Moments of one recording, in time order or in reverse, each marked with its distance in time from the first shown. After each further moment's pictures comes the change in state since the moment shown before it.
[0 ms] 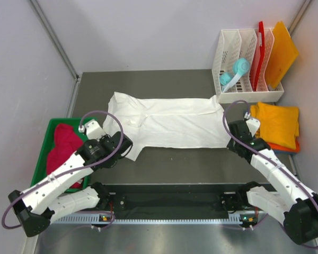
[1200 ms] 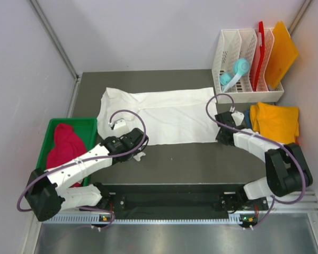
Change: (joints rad) left arm -0.007 0.229 -0.121 0.444 0.262 0.222; right arm 0.003 0.488 0.082 0.304 -0.039 0.011
